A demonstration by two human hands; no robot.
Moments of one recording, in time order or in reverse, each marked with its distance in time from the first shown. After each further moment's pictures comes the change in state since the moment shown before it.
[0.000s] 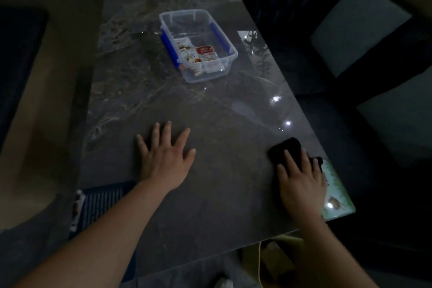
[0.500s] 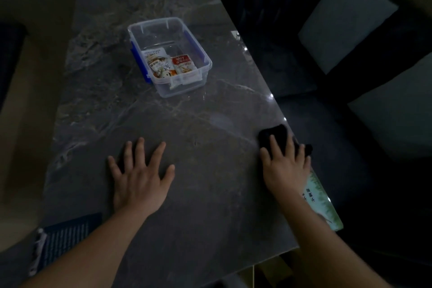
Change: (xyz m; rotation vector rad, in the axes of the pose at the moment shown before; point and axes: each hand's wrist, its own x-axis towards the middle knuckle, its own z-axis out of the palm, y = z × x) left_hand 0.011 0.010 0.015 0.096 0.080 -0.090; right_hand 0.079 -0.007 -0.011 0.018 -0.030 -0.020
